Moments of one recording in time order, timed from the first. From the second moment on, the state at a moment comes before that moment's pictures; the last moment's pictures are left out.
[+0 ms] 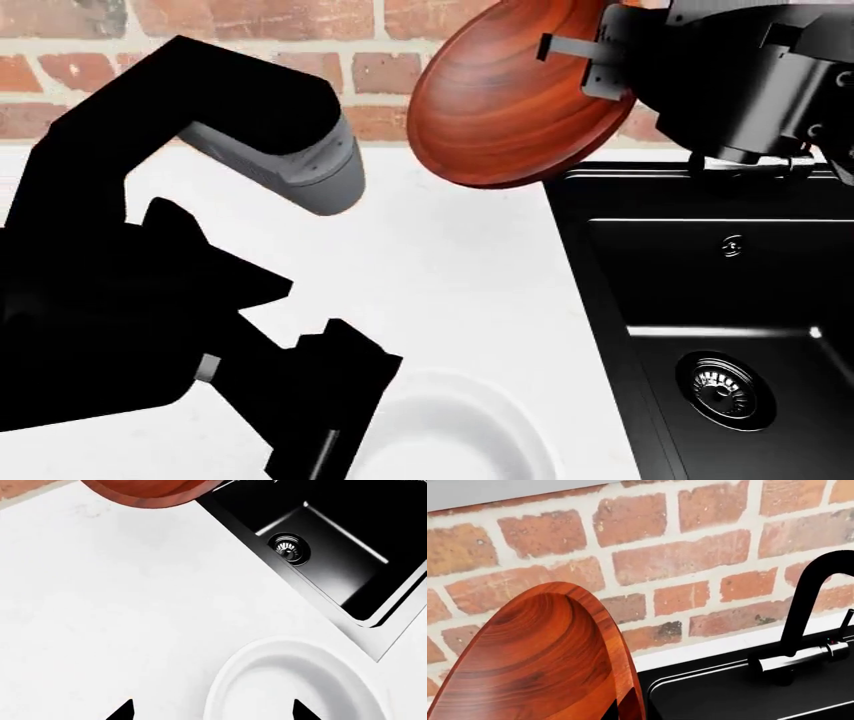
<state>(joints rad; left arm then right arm) -1.87 -0.82 1.04 0.40 -3.01 -0.96 -1.31 1.61 0.57 -0.84 0.15 1.85 0.75 1.25</state>
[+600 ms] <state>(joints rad) -1.79 -0.83 1.13 0.41 -2.96 -0.99 -1.29 1.59 0.57 -0.84 0.15 1.84 0.74 1.24</state>
